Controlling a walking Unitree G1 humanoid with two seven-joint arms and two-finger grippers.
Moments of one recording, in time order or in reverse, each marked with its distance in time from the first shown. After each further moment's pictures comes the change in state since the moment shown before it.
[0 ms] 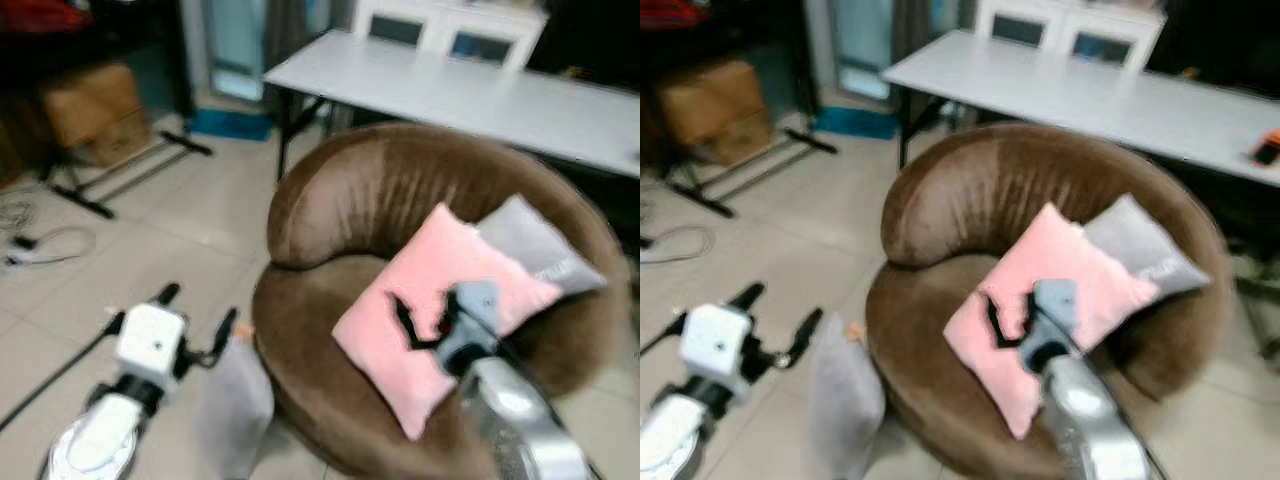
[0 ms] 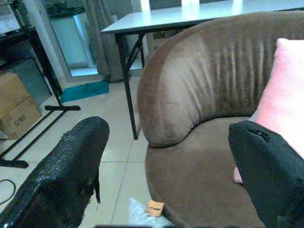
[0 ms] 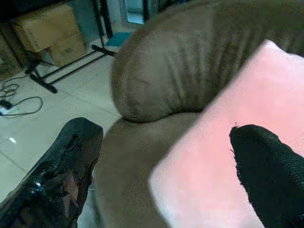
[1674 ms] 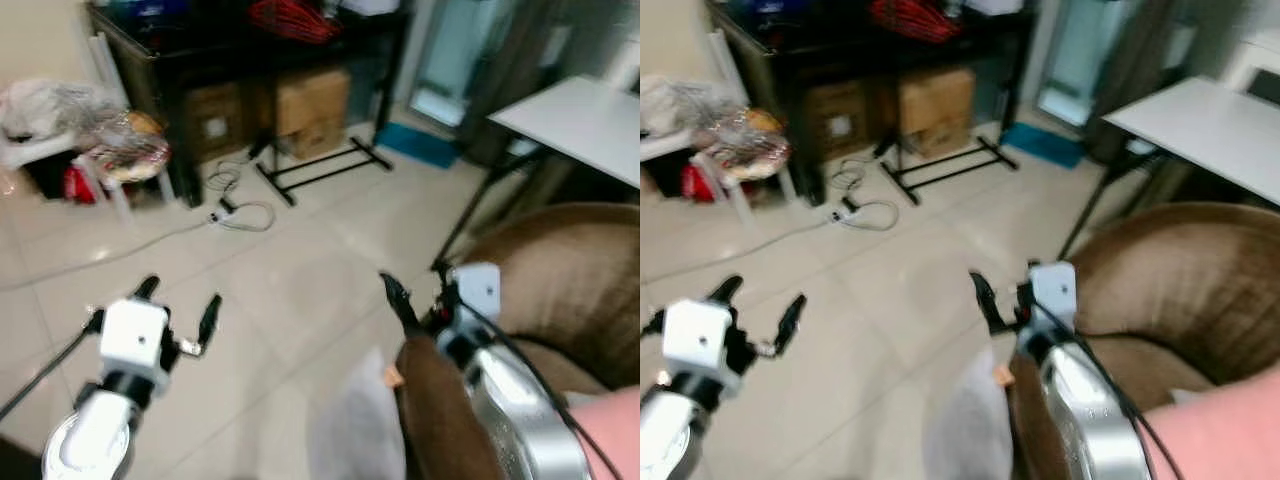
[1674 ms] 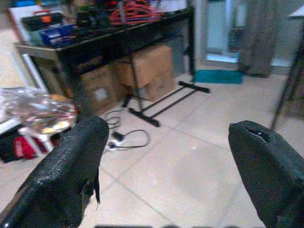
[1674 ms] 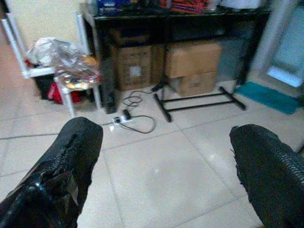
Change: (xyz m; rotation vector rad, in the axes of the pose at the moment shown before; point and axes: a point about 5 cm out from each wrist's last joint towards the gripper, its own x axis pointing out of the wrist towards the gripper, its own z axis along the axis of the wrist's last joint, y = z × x) left arm -0.002 0.011 0.001 -0.011 -0.030 0.116; right arm 0.004 0.008 0.019 -0.105 -0.168 0.099
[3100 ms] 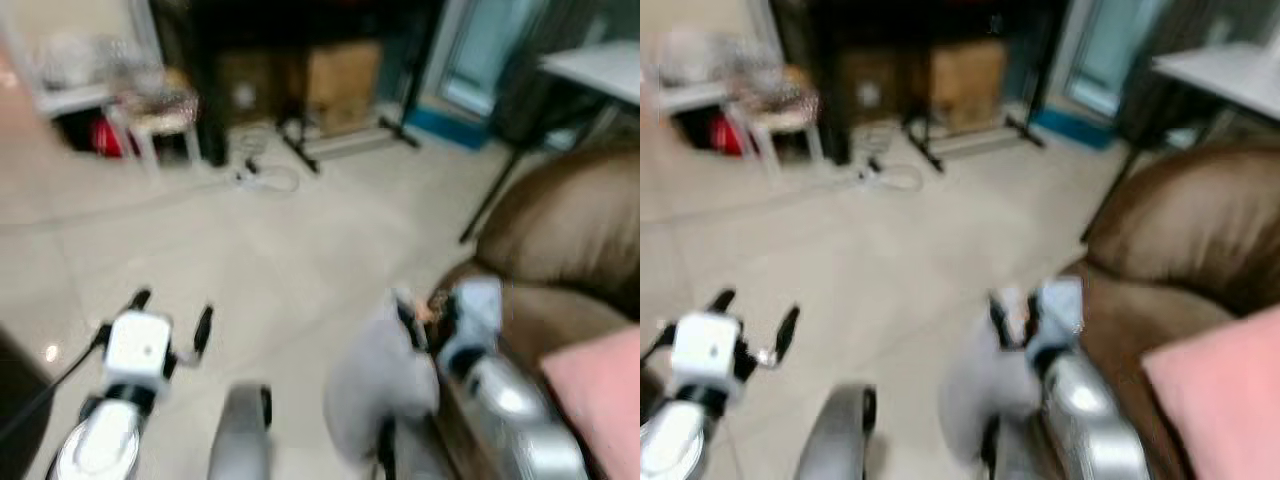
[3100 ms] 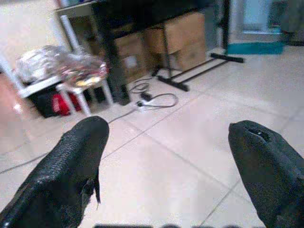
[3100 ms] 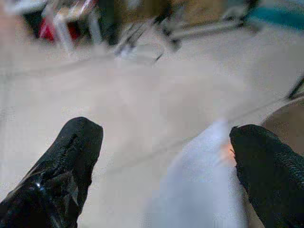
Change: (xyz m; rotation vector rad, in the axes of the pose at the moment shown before) left arm 0.002 -0.001 -0.019 0.045 0.026 0.069; right arm -0.005 -0.010 -0.040 0.100 0.244 -0.096
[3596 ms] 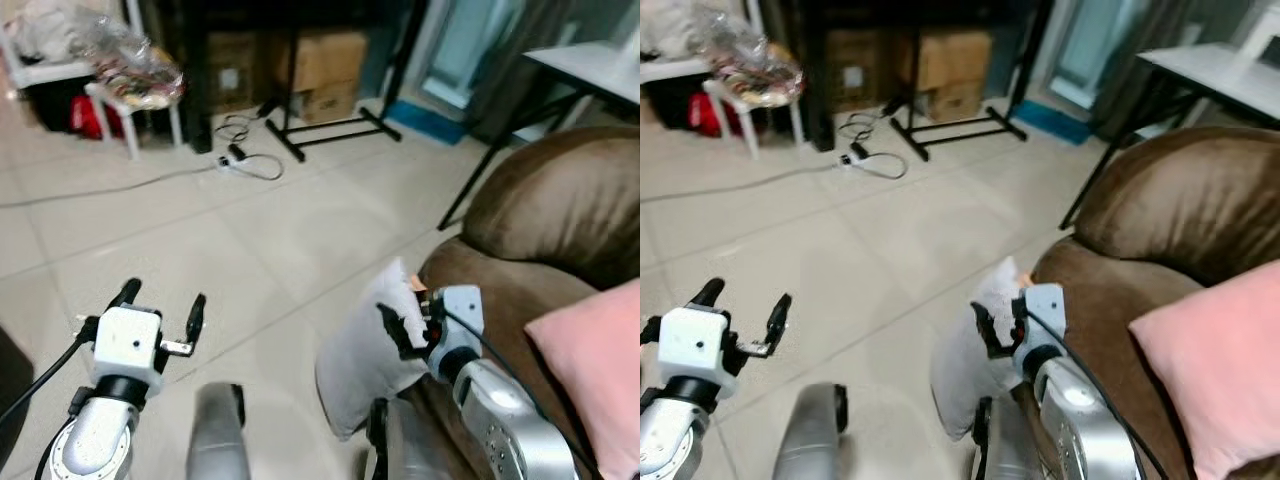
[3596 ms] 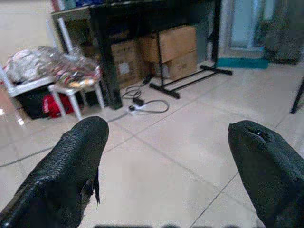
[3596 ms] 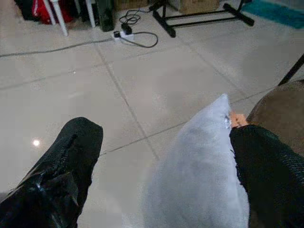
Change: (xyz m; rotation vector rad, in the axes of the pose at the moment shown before) left arm 0.002 0.002 0.009 -0.017 -0.052 0.005; right arm 0.002 0.000 0.006 -0.031 0.002 0.010
